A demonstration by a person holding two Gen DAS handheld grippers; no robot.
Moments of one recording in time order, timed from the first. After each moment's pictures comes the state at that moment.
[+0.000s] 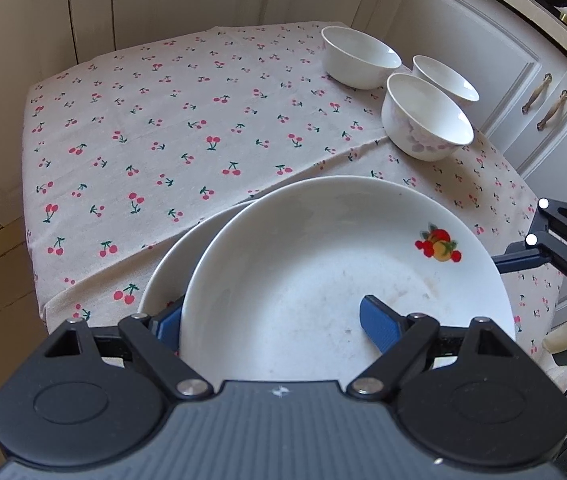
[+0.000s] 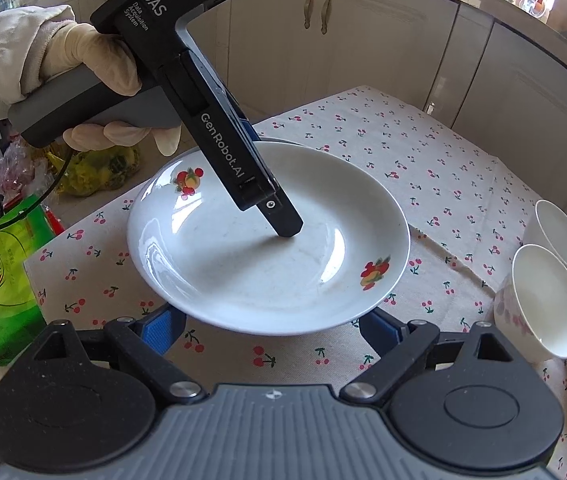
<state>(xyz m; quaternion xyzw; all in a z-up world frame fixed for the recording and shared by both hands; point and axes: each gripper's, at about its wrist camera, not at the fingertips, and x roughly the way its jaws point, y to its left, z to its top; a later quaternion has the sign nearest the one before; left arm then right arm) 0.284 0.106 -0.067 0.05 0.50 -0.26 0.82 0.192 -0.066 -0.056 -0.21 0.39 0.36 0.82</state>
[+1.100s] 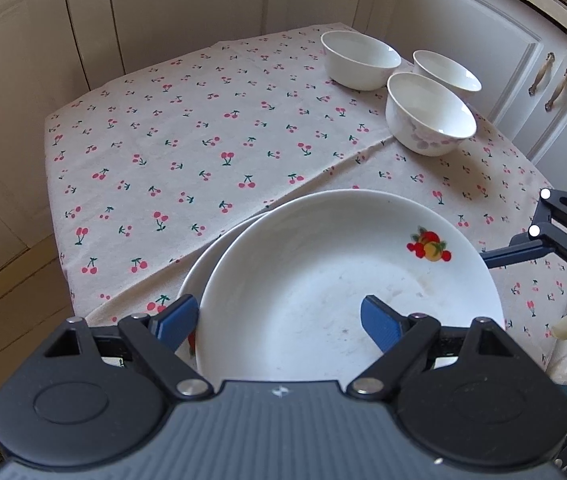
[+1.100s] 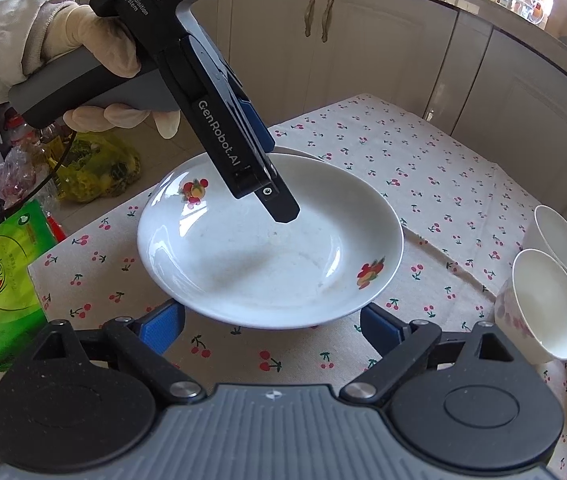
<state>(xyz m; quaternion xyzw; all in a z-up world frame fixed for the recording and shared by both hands) 0.277 0.109 -0.053 0.10 0.49 -0.25 0.83 0.188 -0.065 -0.056 -0.21 0.37 0.36 0.83</state>
